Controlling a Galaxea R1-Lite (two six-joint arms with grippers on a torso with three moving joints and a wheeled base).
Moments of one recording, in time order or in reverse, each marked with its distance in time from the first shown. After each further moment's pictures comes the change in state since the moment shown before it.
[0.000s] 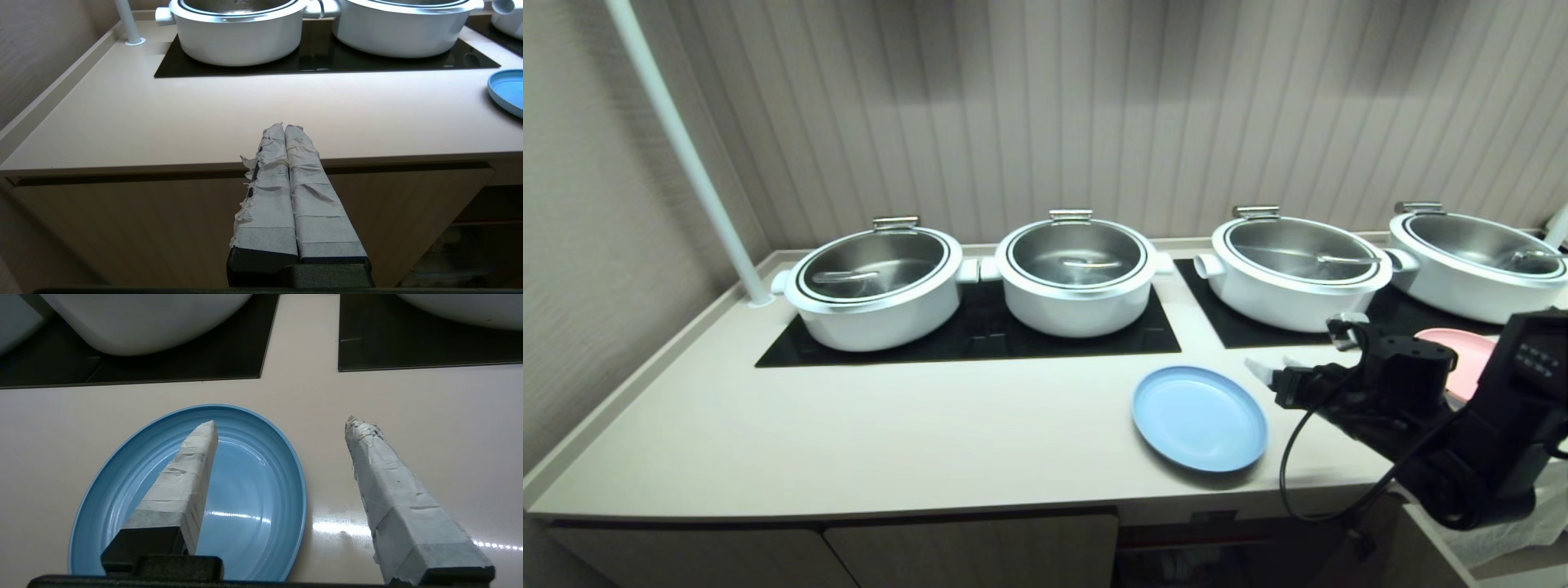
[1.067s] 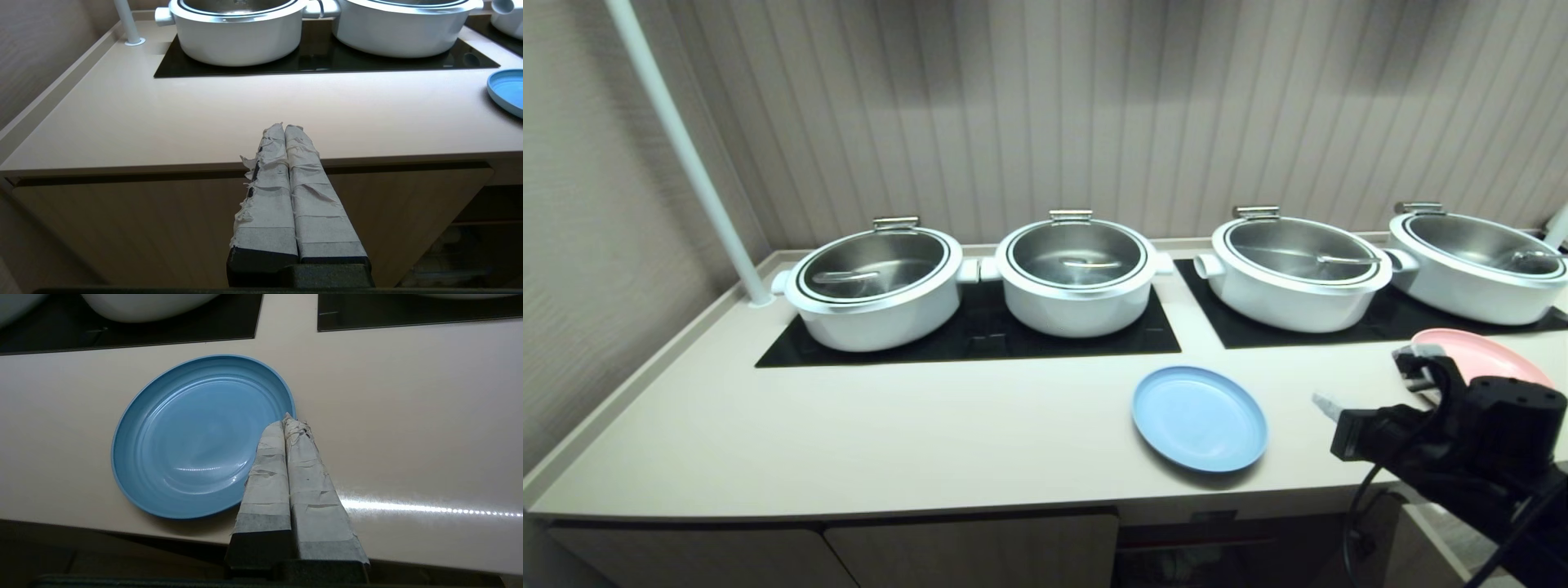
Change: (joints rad) left arm 0.000 0.000 0.000 0.000 0.000 0.000; right arm 0.000 -0.239 0.389 -0.114 -0.054 -0.041
